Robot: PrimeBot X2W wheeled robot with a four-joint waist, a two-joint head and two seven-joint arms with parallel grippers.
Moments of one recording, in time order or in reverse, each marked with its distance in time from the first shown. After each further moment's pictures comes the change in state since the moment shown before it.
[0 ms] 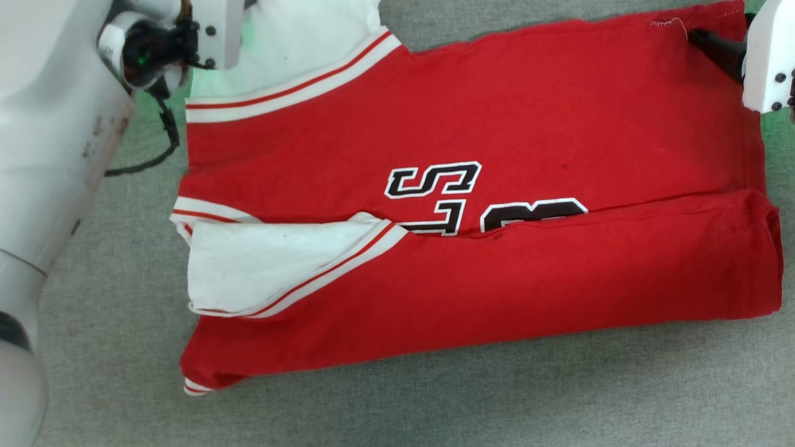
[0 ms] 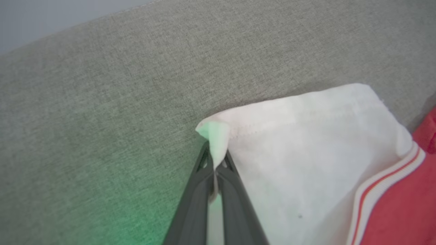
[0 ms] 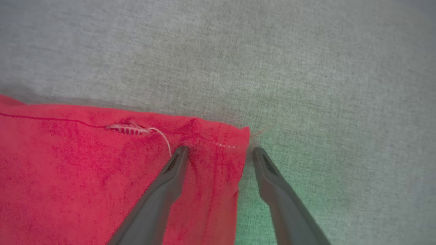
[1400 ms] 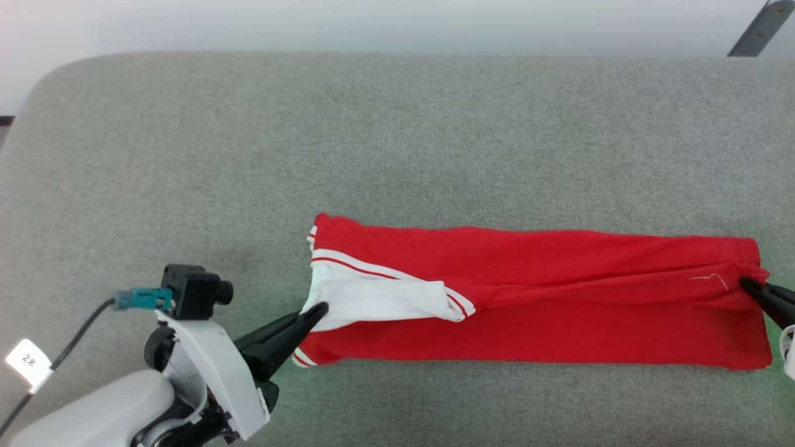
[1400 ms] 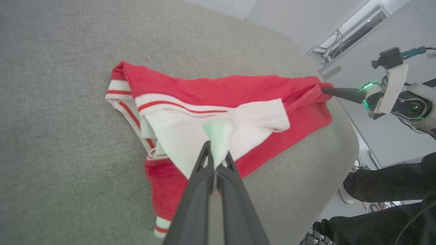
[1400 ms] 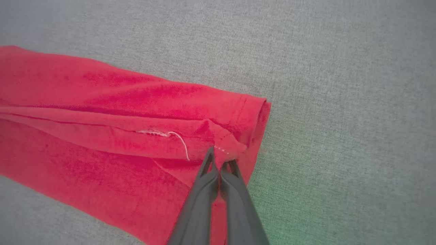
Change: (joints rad) left arm 0.836 0.432 -0.105 -0.895 -0.256 0.048 -0.727; right arm 0.787 -0.339 -0.028 -0.357 0.252 0.000 -0.426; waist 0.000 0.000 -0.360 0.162
